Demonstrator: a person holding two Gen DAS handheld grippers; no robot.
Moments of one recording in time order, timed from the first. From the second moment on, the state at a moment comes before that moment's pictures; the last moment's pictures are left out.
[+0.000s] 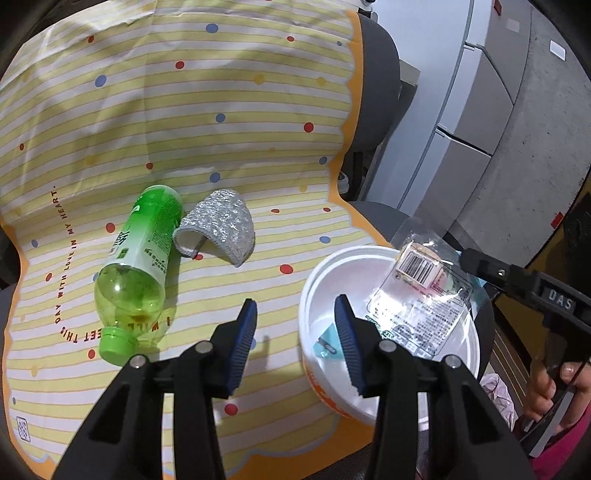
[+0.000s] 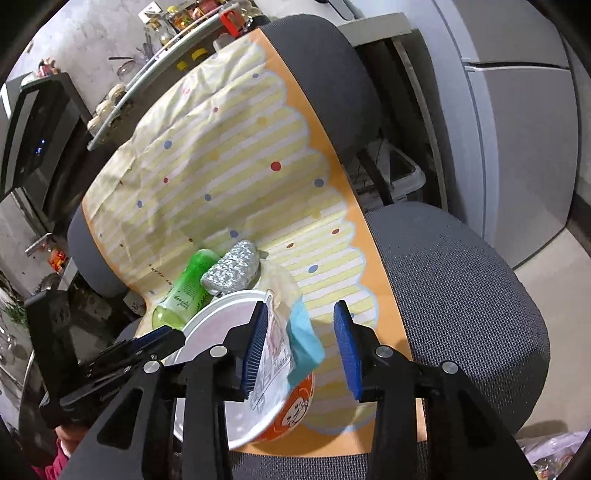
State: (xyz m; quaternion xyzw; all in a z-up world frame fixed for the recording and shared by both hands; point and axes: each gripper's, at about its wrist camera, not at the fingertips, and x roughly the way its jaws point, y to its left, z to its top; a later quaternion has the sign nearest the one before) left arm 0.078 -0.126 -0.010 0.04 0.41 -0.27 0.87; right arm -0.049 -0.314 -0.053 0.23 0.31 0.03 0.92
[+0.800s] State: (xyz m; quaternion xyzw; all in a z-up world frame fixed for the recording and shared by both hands) left arm 0.087 -0.144 -0.009 0.07 0.41 -0.27 0.87; right arm -0.143 -0.315 0.036 0.15 0.11 -0.05 0.98
